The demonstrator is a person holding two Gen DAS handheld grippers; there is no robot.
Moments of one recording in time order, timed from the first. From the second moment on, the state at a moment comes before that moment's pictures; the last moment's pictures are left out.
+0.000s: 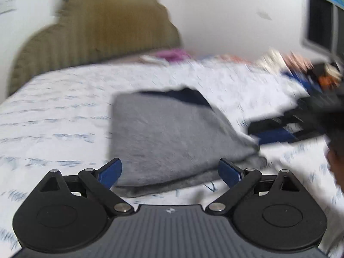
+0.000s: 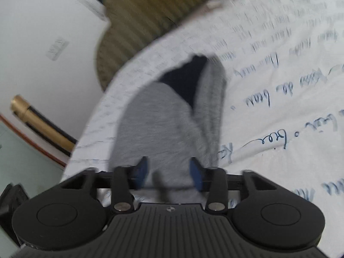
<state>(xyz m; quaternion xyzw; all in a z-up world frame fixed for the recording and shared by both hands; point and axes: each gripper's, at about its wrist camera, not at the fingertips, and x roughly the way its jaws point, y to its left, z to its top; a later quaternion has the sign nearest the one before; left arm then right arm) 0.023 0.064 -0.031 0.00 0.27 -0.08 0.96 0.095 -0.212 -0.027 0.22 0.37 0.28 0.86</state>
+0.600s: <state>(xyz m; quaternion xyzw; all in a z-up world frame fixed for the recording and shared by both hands) 0.026 0.077 -0.076 -0.02 0.35 0.01 0.94 0.036 -0.137 -0.076 -0.02 0.34 0.09 0.94</state>
